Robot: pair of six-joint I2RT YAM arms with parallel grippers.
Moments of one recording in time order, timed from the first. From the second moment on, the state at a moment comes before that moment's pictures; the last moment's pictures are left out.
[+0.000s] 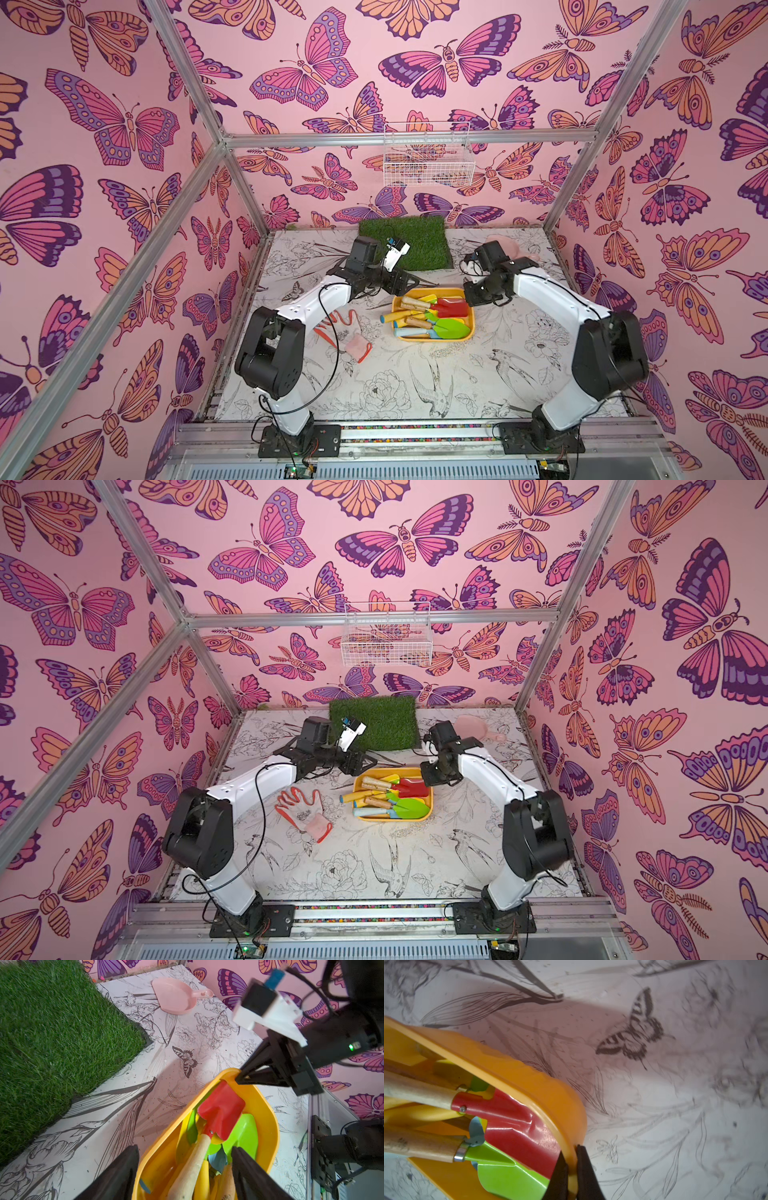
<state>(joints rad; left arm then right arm) -0.44 1.72 1.24 -0.21 0.64 0.03 0.40 1.74 1.35 -0.85 -0.17 -0.01</state>
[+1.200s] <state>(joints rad) -0.46 2.01 1.47 -0.45 0.61 0.16 0.44 1.35 1.10 -0.68 -0.22 0.13</state>
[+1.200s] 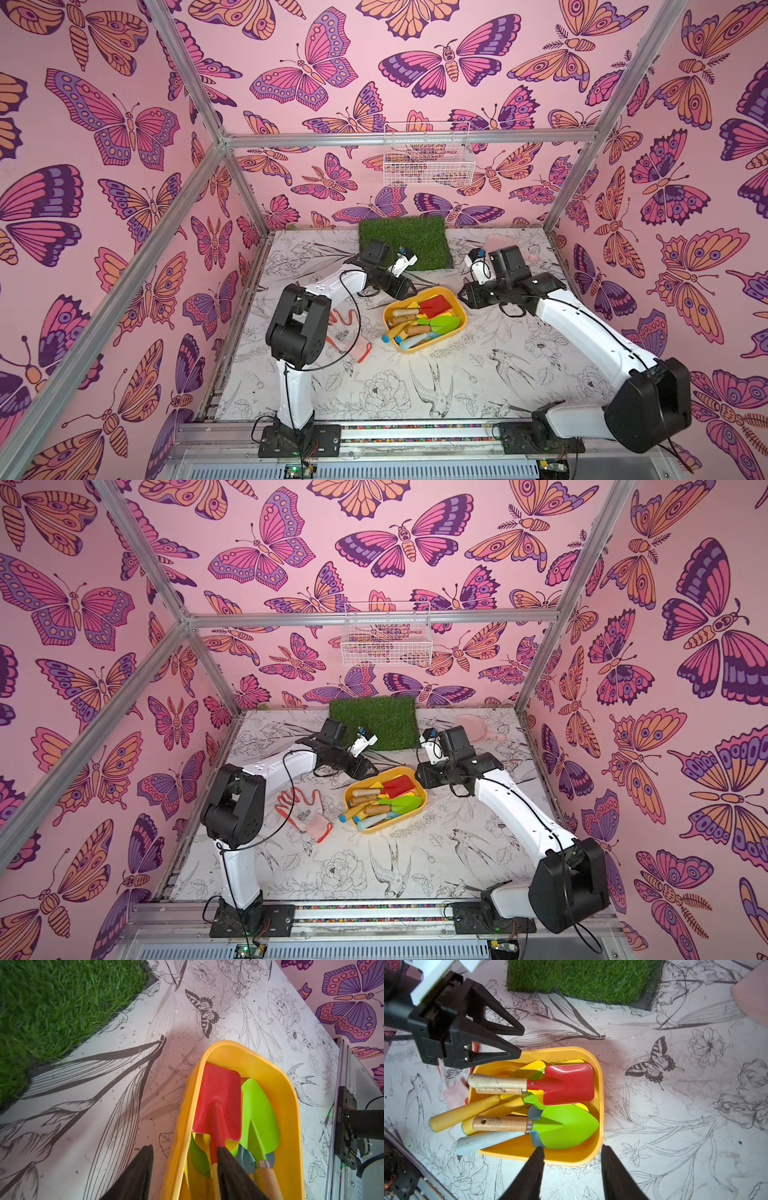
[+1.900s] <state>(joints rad) -0.51 2.14 1.56 -0.52 0.58 0.17 0.44 1.25 0.99 -0.63 -0.13 0.31</state>
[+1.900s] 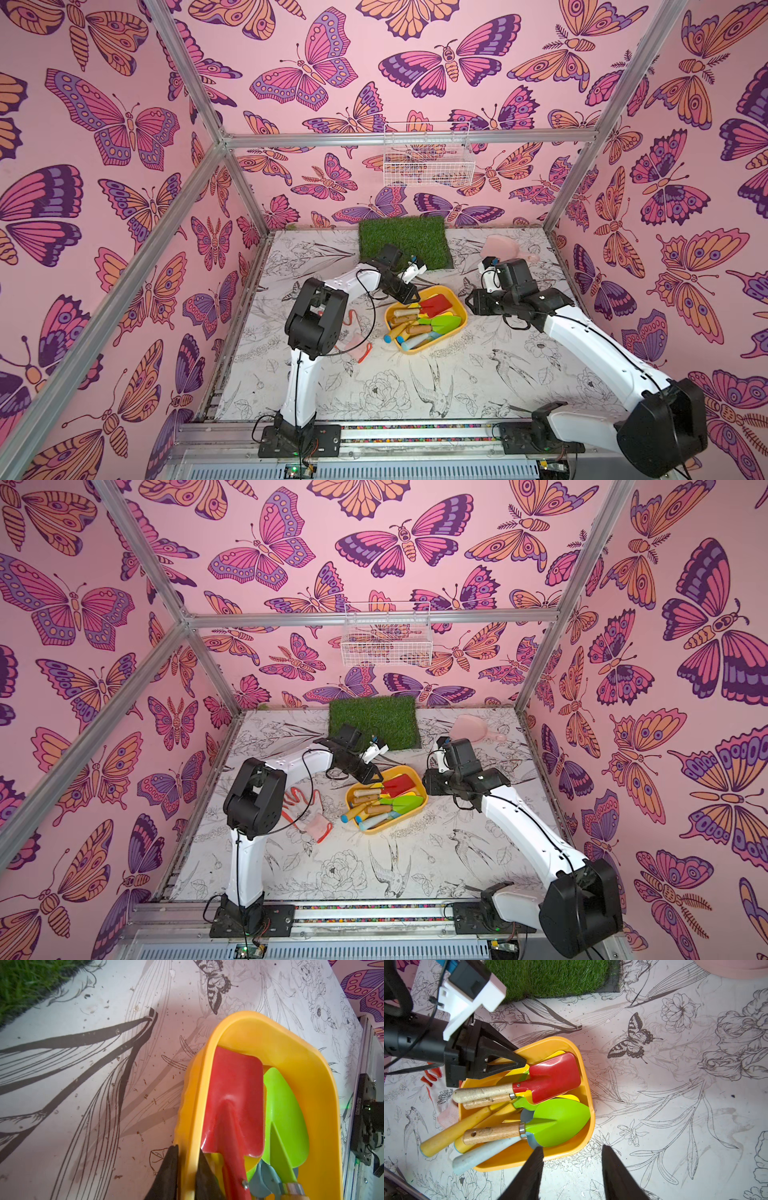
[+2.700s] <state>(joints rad) -0.51 1.96 1.35 -0.44 0.32 -0.22 0.46 1.33 0.88 -0.41 -0.39 0.68</state>
